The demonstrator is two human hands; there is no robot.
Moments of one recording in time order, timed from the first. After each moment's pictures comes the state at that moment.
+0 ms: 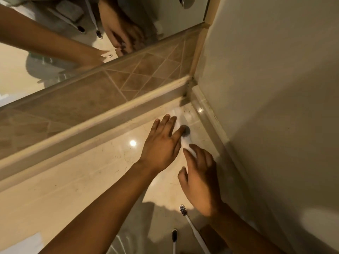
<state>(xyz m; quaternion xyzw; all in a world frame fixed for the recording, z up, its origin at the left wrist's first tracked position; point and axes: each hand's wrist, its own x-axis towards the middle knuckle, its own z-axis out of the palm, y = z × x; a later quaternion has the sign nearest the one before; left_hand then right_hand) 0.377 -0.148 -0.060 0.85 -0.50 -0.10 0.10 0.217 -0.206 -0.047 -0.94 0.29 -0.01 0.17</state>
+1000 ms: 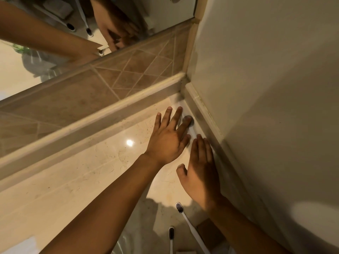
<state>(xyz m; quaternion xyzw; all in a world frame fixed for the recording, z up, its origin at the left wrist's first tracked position) 0.373 -0.176 -0.074 0.84 -0.51 -0.14 0.09 0.218 -0.214 -0.050 -0.91 0.36 0.07 0.17</state>
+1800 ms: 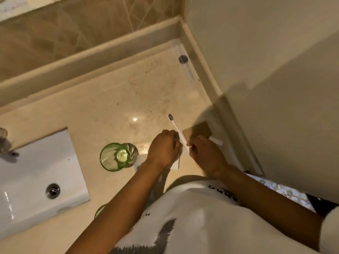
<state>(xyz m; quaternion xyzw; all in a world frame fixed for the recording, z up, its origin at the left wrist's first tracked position) 0.126 -0.015 0.007 0.88 -0.34 -0.28 0.20 0.009 -0.149 -0.005 -0.93 0.19 0.13 0.29</state>
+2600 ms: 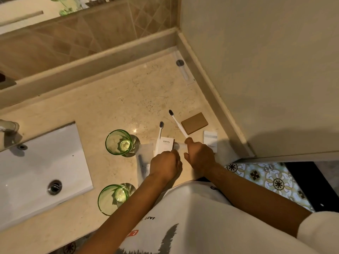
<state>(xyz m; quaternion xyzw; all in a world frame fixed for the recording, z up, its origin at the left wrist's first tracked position) 0.039 0.034 -0.002 0.89 -0.35 -0.28 0.10 -0.028 -0.104 -0.033 -0.97 0.20 0.10 0.14</state>
